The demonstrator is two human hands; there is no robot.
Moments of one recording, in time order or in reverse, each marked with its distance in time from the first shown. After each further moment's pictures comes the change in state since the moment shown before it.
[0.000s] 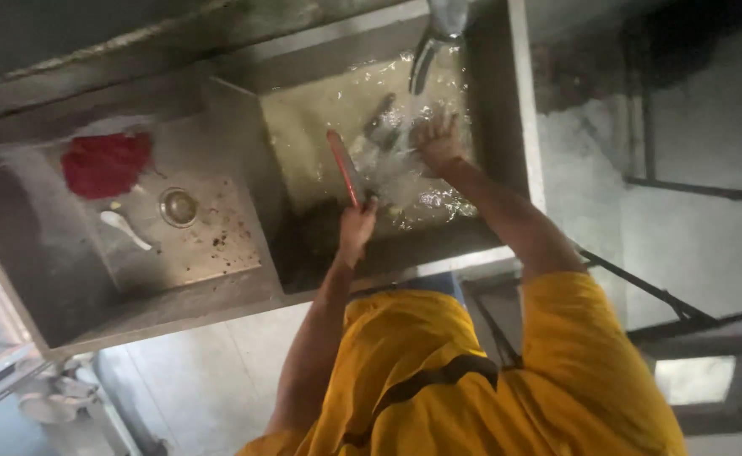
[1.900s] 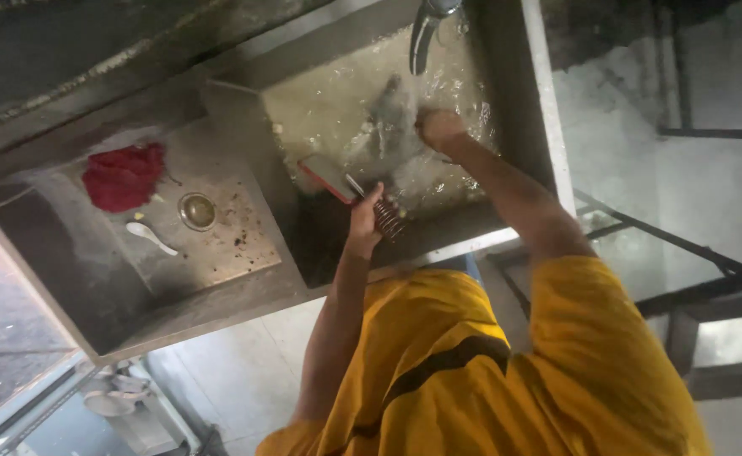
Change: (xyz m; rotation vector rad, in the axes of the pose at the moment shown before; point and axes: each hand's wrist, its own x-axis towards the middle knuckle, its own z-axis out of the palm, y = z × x) left_hand -0.024 0.042 -0.032 -1.249 -0.414 -0.494; right_hand 0.010 -0.020 -0.001 0.484 -0.324 0.166
